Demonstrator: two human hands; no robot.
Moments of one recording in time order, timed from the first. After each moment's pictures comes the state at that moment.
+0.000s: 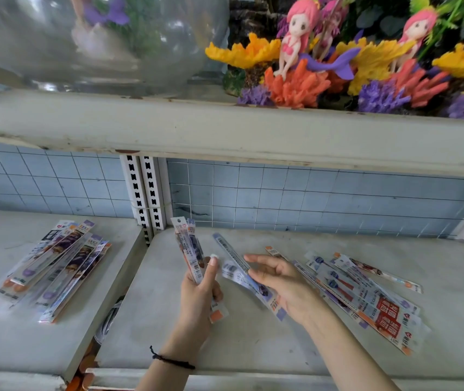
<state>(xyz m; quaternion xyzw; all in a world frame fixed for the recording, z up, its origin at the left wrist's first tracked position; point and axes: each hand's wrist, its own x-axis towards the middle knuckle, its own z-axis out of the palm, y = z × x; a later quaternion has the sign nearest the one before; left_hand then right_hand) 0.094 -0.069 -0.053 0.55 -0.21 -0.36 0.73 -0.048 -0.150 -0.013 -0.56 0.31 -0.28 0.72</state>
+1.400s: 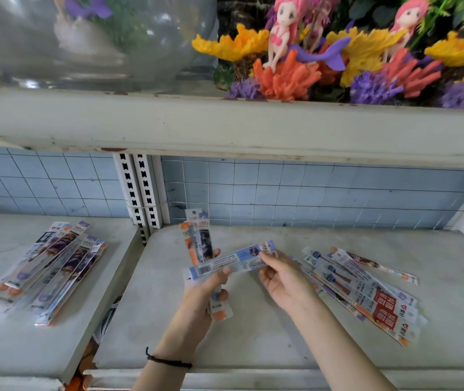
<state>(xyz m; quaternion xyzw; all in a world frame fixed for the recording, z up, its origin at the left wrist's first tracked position) 0.093 -0.057 -0.045 0.40 -0.25 -0.51 0.72 -0.039 -0.156 -0.019 -0.24 0.36 -0.39 0.81</state>
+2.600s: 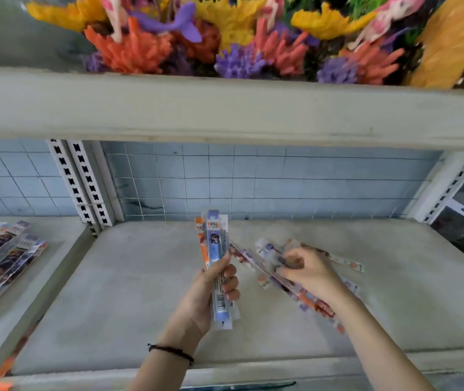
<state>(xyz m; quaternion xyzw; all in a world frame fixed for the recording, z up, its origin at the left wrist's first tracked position) -0.005 -0.112 -0.036 0.32 -0.16 -0.65 0.67 -0.191 -0.220 -0.028 -0.75 0.52 -0.23 0.33</state>
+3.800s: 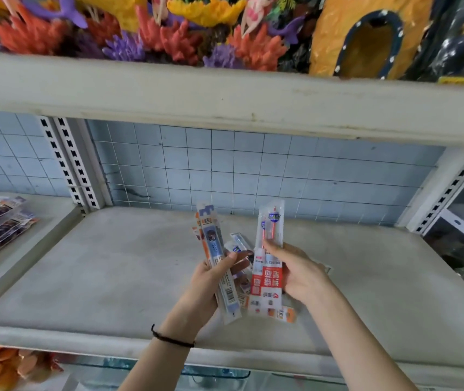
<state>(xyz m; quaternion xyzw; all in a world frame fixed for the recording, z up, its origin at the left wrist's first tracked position) -0.096 -0.131 -0.034 0.44 -0.24 -0.55 0.66 -0.236 -0.235 -0.006 -0.42 0.40 -0.27 0.77</state>
